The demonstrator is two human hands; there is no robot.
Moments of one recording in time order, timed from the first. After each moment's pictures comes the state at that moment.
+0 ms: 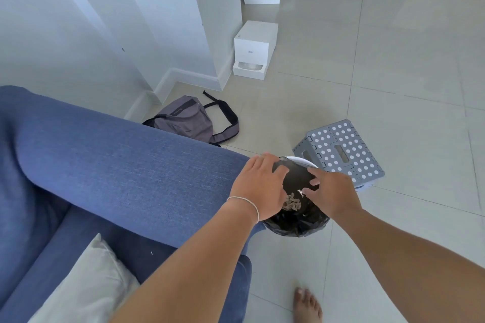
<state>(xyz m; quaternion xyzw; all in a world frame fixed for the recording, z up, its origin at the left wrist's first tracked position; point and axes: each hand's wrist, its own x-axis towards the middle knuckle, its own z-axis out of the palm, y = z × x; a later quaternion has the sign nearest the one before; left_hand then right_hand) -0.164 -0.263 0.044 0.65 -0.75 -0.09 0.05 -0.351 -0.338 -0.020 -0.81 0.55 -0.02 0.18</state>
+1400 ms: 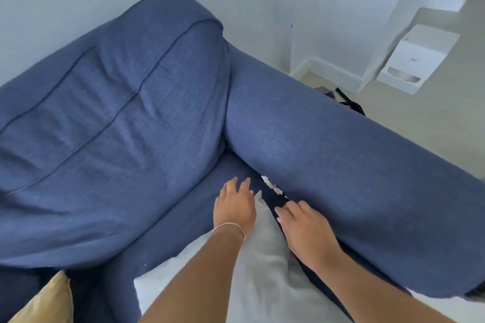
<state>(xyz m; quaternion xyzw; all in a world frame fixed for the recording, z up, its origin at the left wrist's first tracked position) 0.142 0.032 -0.017 0.94 -0.30 -0.17 0.07 -0.007 -0.069 -0.046 -0.98 0.19 -0.07 0.10</state>
